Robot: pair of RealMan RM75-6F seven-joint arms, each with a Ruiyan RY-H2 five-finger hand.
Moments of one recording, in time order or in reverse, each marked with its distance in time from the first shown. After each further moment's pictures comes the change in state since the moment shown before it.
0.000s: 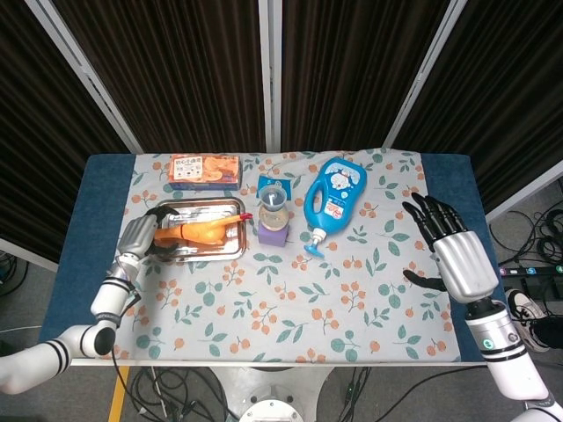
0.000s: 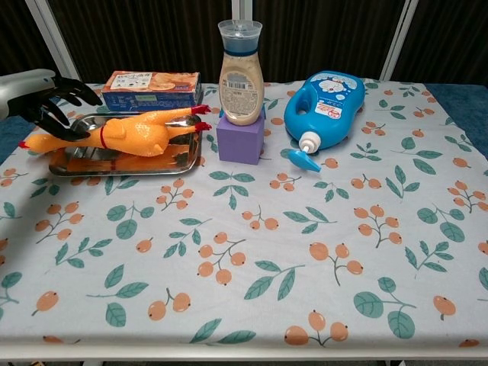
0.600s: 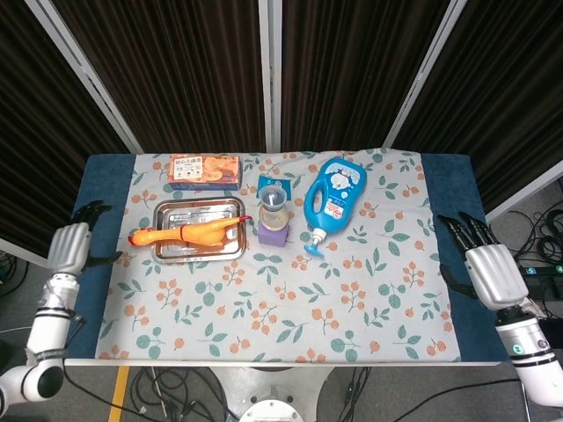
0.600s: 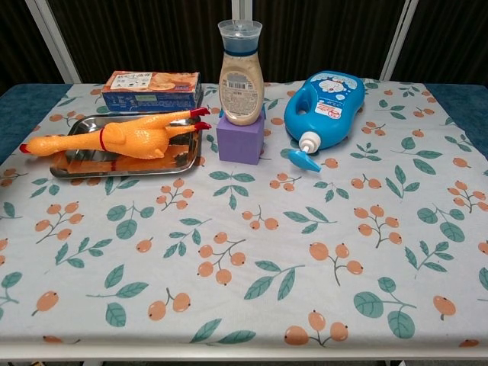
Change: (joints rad) left arm 0.242 0.250 0.063 -0.254 0.111 0.358 0.054; right arm -0.105 -0.027 -0.062 0.256 -0.053 -0.008 0.208
